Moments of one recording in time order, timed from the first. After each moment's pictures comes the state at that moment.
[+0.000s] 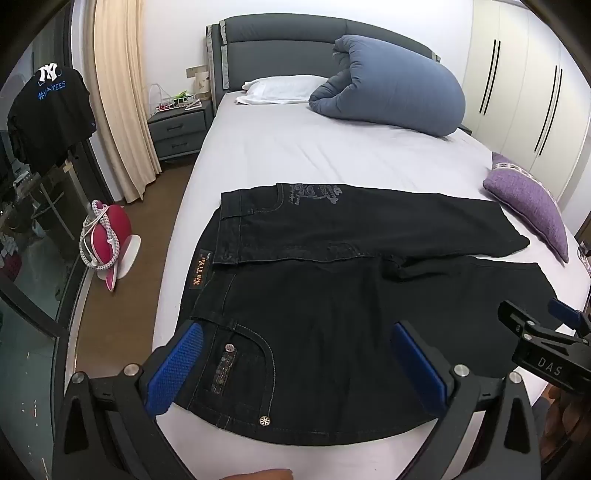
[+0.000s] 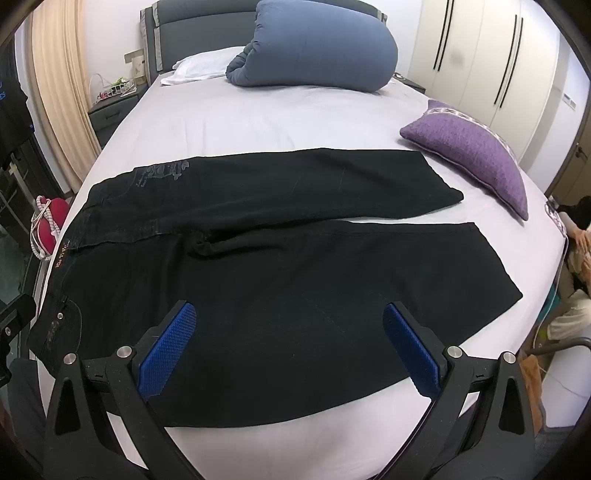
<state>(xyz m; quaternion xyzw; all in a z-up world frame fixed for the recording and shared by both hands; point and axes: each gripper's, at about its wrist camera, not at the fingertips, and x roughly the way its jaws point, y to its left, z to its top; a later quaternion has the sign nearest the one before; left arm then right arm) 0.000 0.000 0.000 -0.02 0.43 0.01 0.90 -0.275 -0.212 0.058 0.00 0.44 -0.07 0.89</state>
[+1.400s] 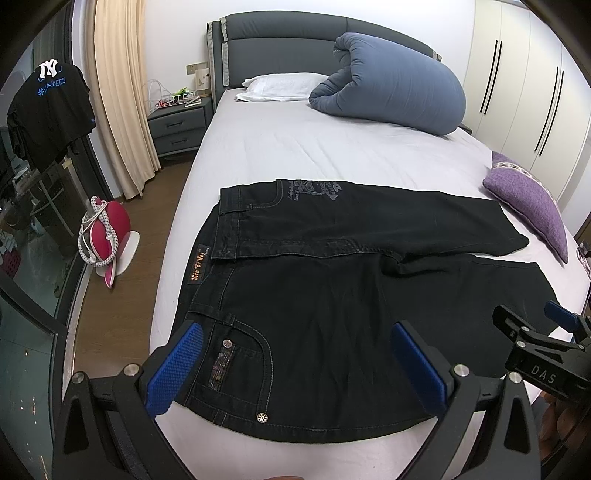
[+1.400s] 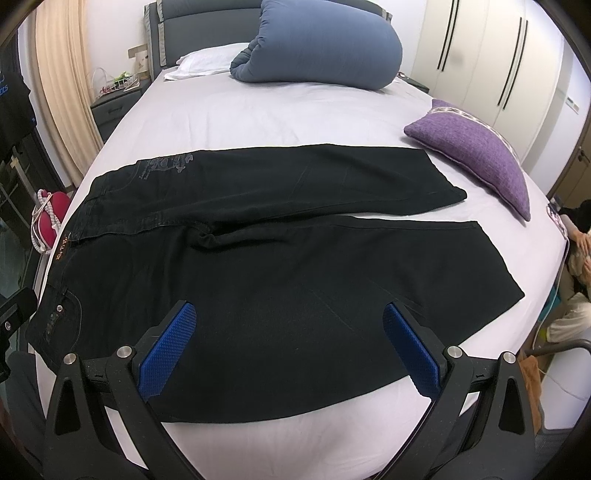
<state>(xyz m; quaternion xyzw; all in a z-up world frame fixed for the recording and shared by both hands) 0.000 0.000 0.000 -0.03 0.43 0.01 0.90 -0.275 -0.207 0.052 0.00 0.45 -0.07 0.89</state>
